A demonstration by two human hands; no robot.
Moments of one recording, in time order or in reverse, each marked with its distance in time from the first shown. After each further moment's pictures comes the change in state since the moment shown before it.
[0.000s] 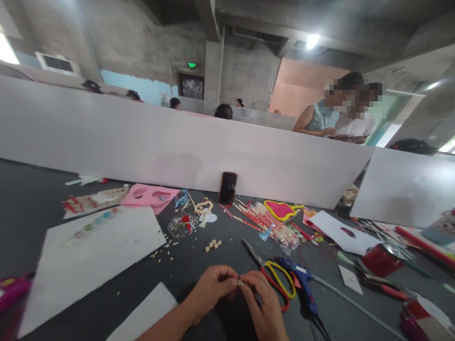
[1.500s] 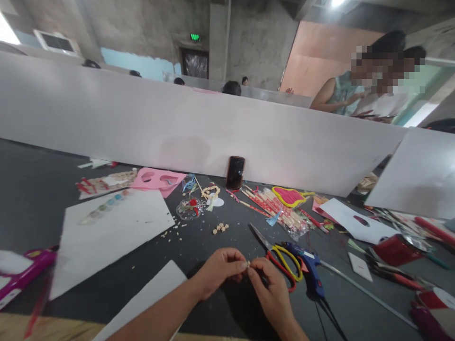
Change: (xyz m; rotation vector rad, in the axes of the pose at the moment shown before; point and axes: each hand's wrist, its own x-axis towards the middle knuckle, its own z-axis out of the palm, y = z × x) left_hand -0.002 0.004 0.000 -0.214 -0.010 -0.113; right_hand 0.004 -0.006 0.001 0.124 -0.070 0.163
